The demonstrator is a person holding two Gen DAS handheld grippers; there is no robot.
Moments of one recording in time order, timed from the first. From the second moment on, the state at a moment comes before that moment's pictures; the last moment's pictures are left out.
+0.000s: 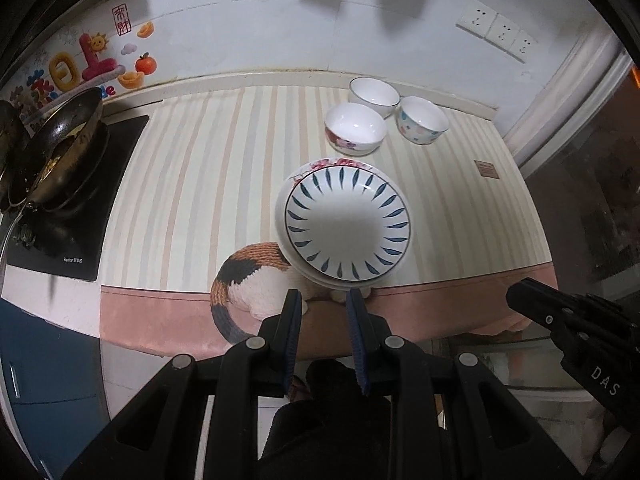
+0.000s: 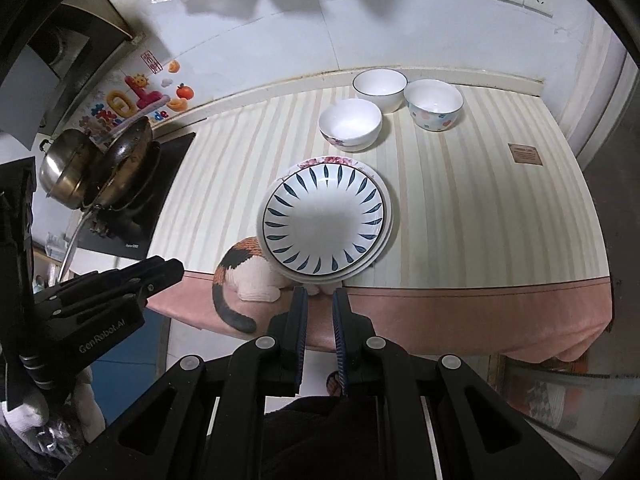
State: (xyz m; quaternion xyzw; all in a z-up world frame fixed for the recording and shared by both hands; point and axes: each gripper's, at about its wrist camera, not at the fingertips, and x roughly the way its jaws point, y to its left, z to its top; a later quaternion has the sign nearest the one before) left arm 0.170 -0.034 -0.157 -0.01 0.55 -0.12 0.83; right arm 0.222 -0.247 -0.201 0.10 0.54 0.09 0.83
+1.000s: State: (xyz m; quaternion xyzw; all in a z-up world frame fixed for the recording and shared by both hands) left arm 0.462 -0.100 -0.278 -0.07 0.64 -0.04 0.77; right arm 0.526 -0.319 -0.317 0.17 0.59 0.12 0.78
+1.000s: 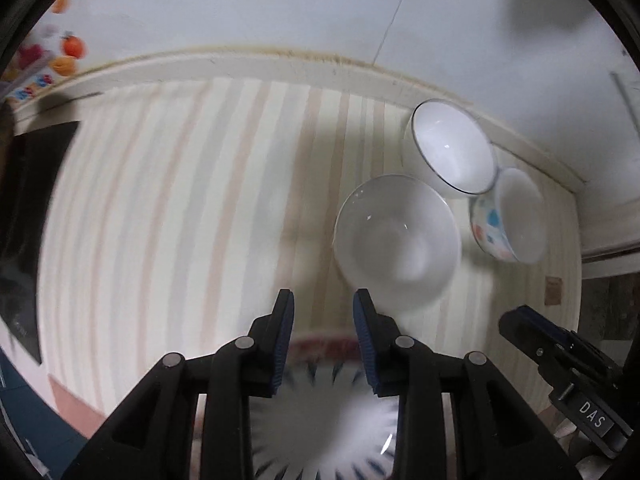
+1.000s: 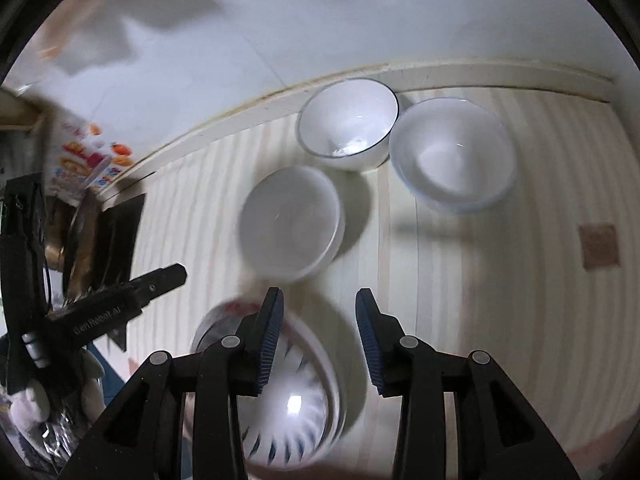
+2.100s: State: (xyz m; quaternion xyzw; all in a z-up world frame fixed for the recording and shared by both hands) left arm 0.401 -0.215 -0.208 0.01 0.59 -0.16 0.79; right arm 0.505 -0.356 -0.303 0.14 0.60 0.10 0.78
